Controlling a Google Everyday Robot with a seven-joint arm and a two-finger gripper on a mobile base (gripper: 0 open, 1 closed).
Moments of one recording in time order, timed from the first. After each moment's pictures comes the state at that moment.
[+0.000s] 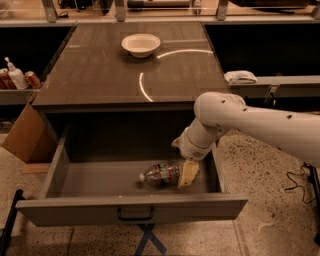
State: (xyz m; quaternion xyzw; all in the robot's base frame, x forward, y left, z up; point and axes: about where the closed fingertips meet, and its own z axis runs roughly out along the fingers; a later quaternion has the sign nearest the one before) arm 0.535 -0.070 0.628 -0.72 0.67 0.12 0.14
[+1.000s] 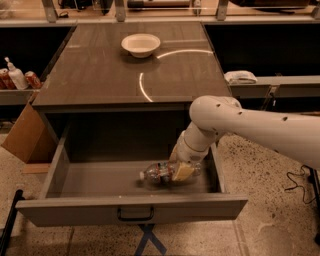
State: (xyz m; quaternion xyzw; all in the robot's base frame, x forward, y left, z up) arm 0.527 -0.061 0.623 -0.72 0.67 0.12 0.13
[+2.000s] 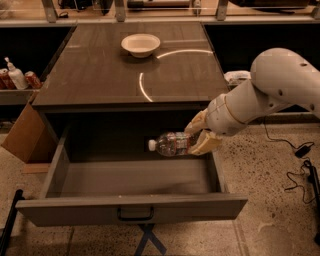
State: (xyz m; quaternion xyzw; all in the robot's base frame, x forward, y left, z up) arm 0.522 -0.103 0.778 -0.71 0.63 0.14 0.28
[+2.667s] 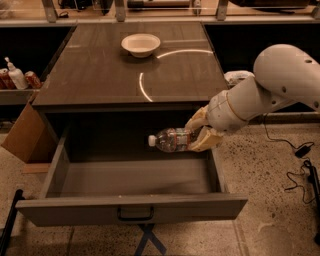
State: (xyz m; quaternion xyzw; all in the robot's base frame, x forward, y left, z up) arm 0.526 -0.101 0.789 -0.71 0.62 0.14 0.29
